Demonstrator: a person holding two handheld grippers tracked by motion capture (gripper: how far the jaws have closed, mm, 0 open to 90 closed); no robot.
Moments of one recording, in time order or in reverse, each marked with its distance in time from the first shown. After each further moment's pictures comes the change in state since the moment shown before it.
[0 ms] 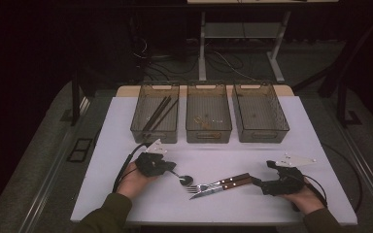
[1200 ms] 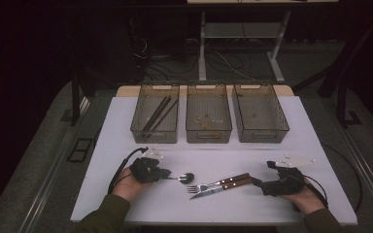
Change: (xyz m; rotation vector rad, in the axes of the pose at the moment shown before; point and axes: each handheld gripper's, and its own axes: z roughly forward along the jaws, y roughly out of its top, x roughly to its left) left arm -0.011 -0.012 -0.017 0.074 -0.017 -0.023; right arm 0.000 0.000 -0.001 0.013 -0.005 -0.011
